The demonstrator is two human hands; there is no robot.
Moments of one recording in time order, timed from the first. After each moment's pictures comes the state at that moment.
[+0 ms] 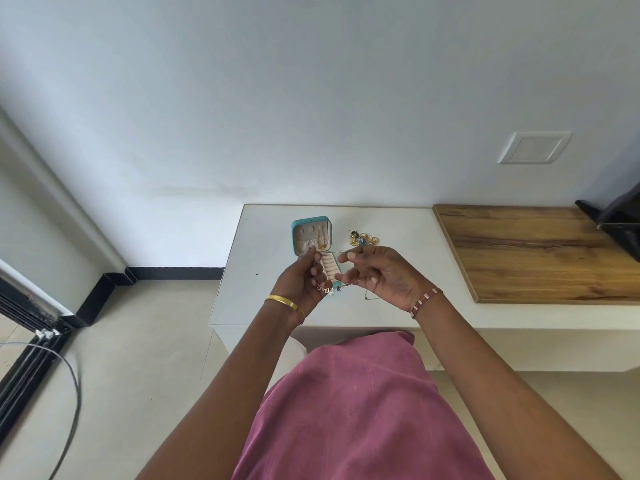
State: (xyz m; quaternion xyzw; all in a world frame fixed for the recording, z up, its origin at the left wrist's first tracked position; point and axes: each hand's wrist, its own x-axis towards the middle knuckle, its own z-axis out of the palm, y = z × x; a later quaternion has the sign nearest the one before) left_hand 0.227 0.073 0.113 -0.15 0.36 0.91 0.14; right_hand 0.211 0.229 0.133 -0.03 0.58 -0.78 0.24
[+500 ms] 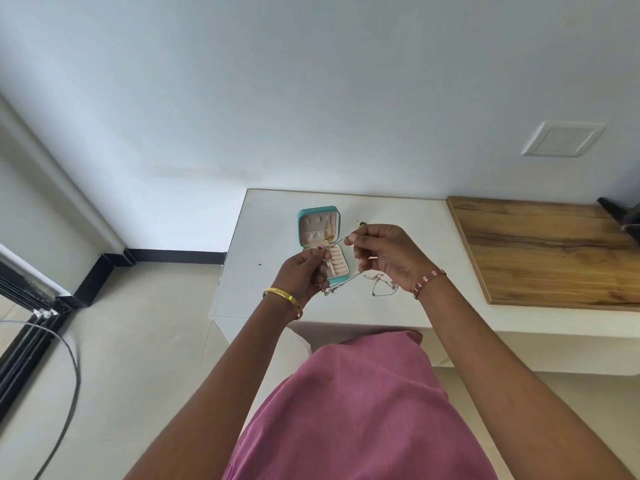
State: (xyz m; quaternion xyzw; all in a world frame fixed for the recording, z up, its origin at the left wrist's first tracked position) left_hand 0.207 0.059 0.091 -0.13 0.50 0.85 0.13; right_hand 0.176 0.216 0.135 -0.01 0.69 -0.70 0.19
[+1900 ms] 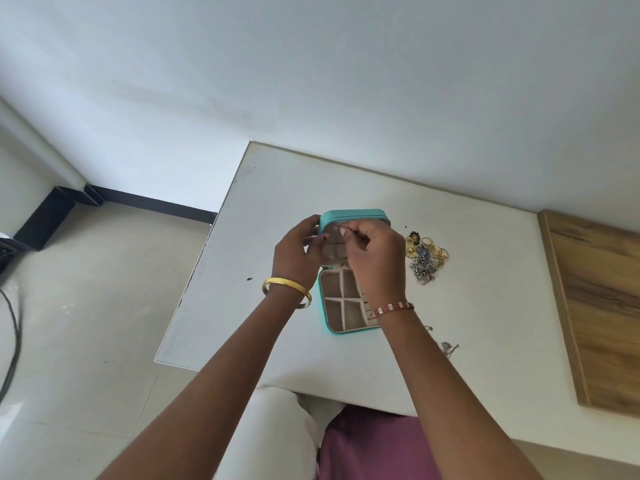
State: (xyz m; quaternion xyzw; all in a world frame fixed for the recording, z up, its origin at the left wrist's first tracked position) left_hand 0.046 0.025 -0.022 -0.17 0.80 0.58 -0.06; right_hand 0.027 0.131 0.002 -0.07 0.90 -0.41 -0.12
